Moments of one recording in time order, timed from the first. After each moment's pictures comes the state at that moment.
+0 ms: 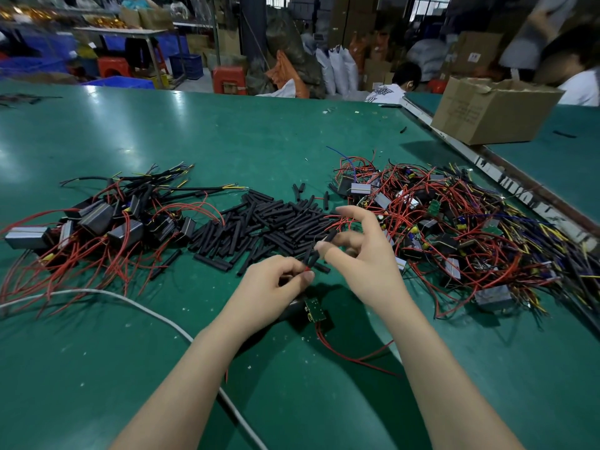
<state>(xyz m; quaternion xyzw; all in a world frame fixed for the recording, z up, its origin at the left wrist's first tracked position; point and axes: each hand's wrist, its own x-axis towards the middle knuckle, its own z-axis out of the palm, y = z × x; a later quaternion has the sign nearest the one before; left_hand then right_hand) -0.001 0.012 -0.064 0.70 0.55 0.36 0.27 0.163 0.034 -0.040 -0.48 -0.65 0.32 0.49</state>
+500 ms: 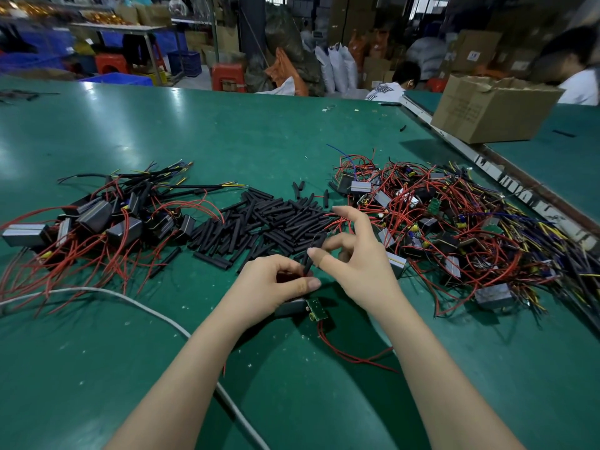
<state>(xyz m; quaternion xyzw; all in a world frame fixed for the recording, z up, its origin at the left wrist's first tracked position) -0.008 0.018 -0.067 0.67 0.52 0.36 0.37 0.160 0.032 -0.044 -0.49 -0.69 0.29 0.45</state>
